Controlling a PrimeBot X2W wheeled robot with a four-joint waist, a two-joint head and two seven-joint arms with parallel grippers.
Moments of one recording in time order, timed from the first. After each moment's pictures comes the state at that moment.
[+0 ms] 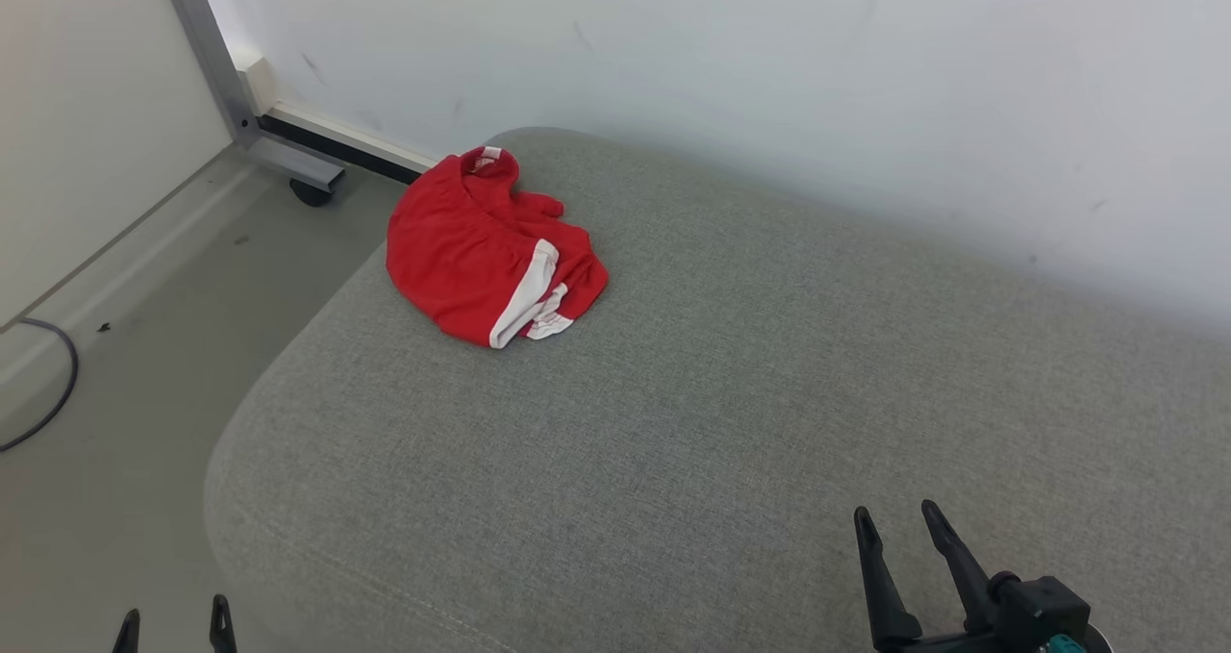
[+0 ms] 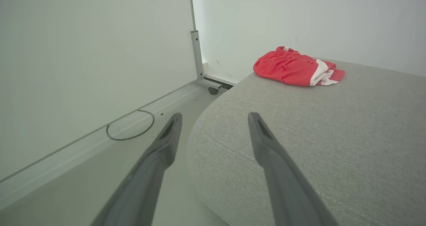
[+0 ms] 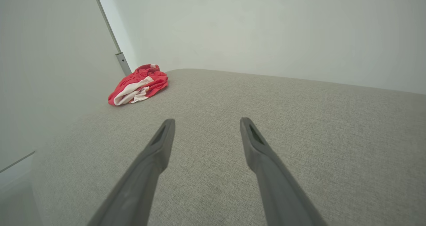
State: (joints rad) left arm 0.14 0.13 0.17 0.16 -0.12 -0.08 -0.26; right arm 0.01 -0.09 0.04 0.28 0.18 0.13 -0.26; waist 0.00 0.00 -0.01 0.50
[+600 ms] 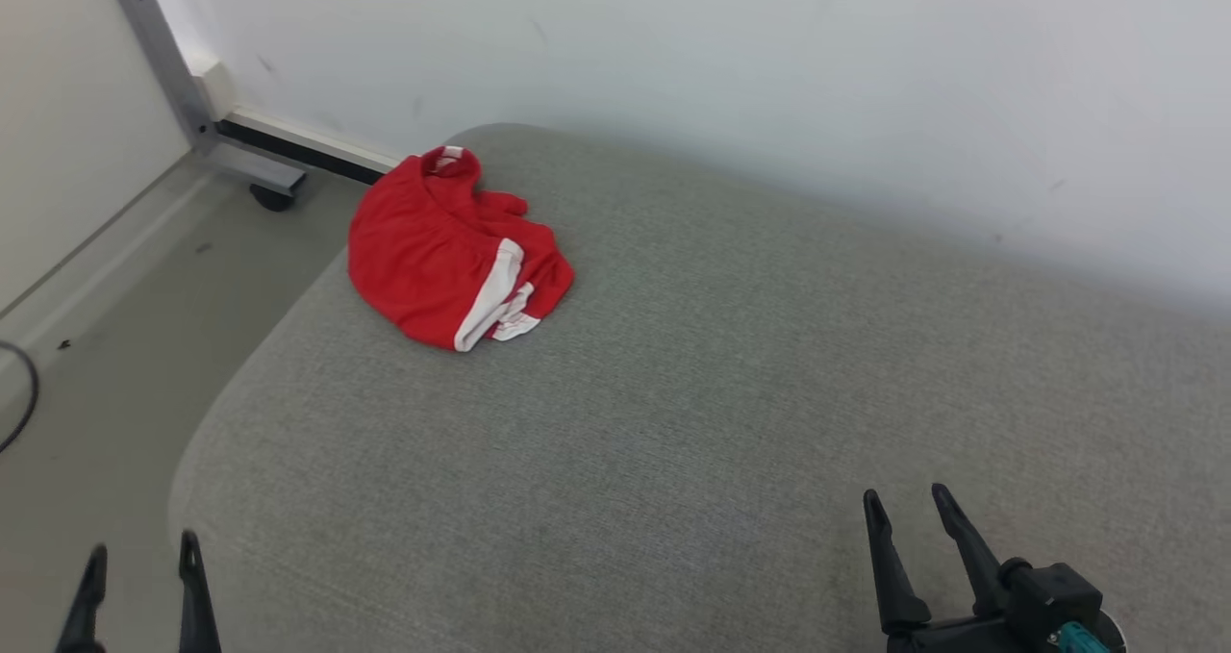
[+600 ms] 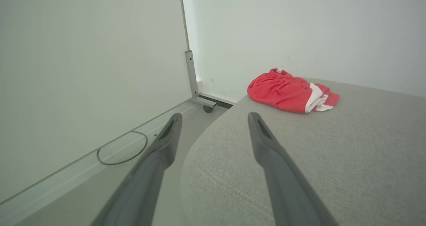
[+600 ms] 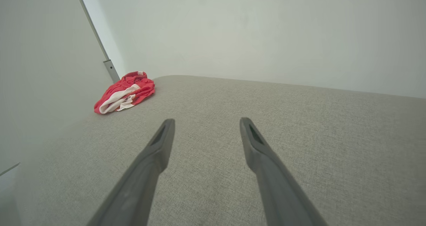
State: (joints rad) left arm 0.05 0.17 0.18 0.17 -0.15 -0.08 -0.26; right arm -0.01 -0.10 0.03 0.26 0.18 0.13 -0.26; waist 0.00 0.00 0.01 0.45
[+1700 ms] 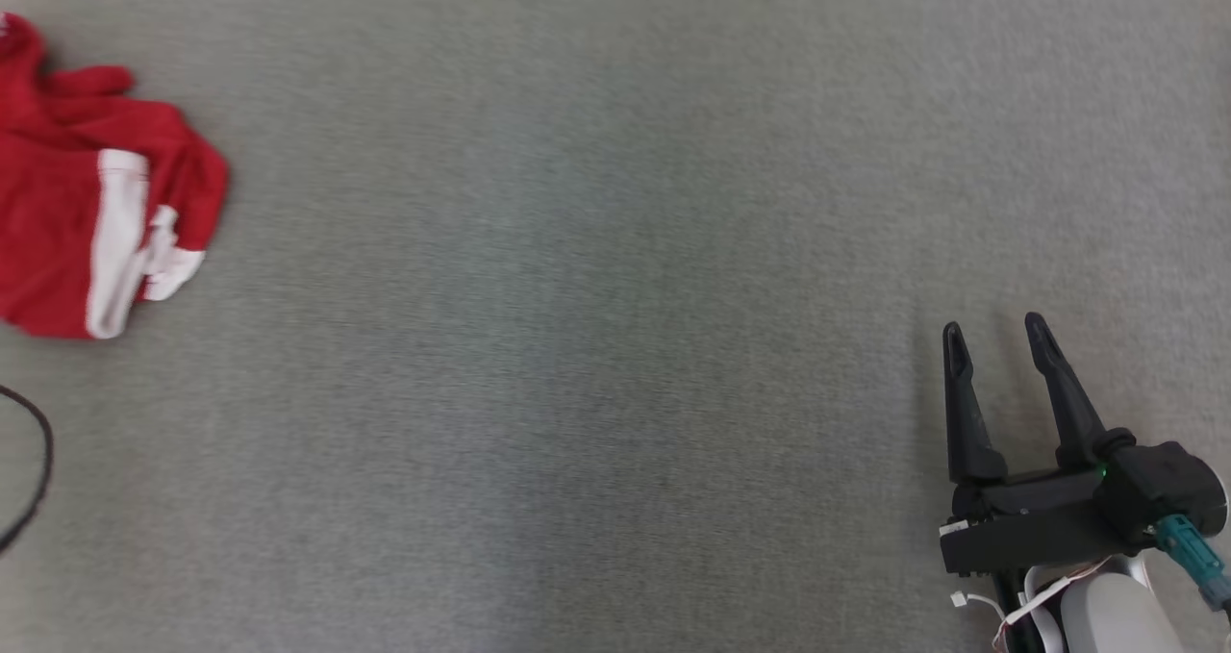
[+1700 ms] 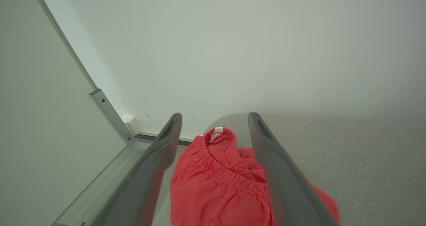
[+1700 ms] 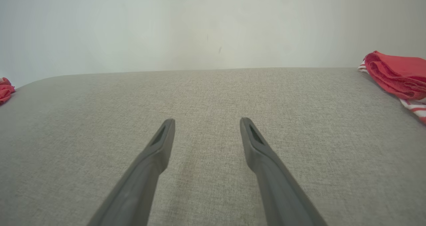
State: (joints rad) left arm -0.78 0.47 0.13 0.63 -0.28 -0.12 -0.15; right arm -0.14 -0.17 -0.06 0.07 0.13 0.13 -0.24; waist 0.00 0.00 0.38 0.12
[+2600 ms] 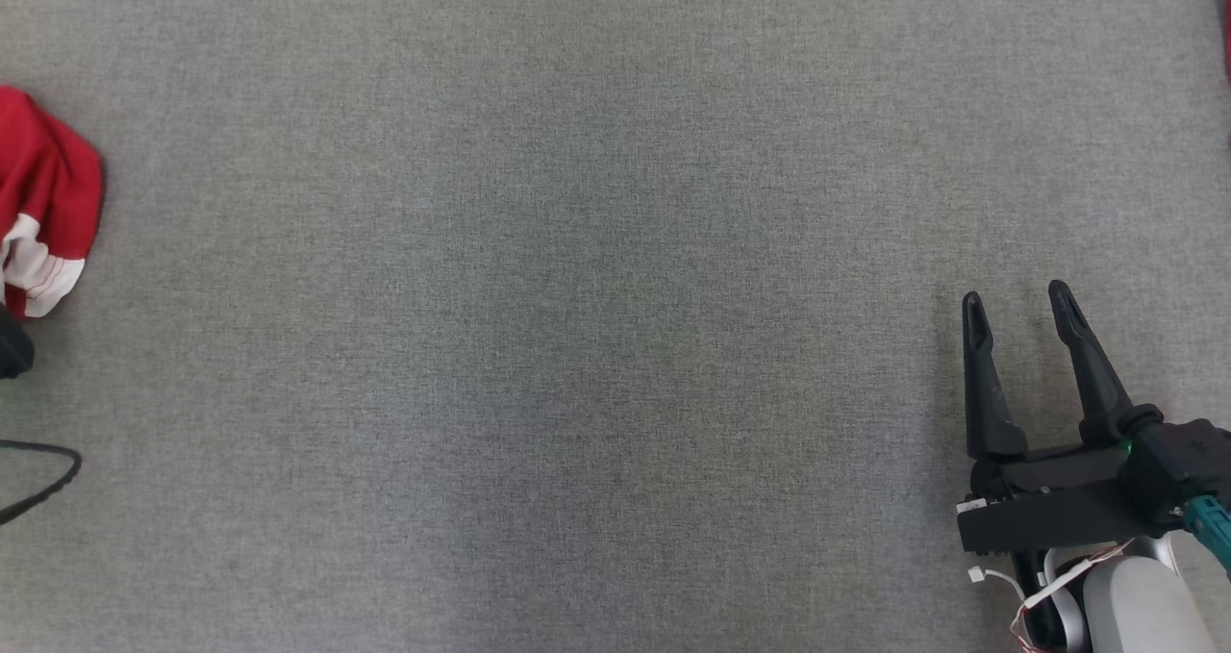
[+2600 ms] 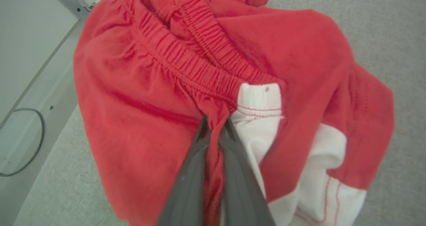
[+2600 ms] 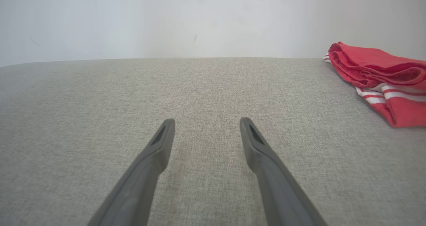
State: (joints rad) left arm -0.96 0.50 -0.07 1.08 -0.49 -0.11 0.15; right arm -0.15 -0.17 -0.08 -0.02 0.11 0.13 -0.19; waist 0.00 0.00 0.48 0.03
